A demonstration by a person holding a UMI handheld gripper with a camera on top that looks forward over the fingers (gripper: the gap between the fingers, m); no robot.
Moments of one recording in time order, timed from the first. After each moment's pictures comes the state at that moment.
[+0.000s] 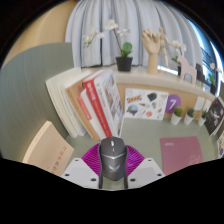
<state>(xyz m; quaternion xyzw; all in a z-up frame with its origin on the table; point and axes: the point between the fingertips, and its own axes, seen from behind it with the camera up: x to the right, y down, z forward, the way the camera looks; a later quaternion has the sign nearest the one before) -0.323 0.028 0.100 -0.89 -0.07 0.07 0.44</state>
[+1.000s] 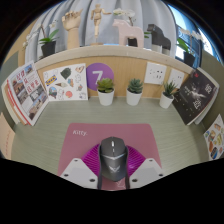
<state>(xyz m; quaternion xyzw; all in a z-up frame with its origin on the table) -0.001 0.068 -0.001 -0.92 0.00 -0.01 0.39</state>
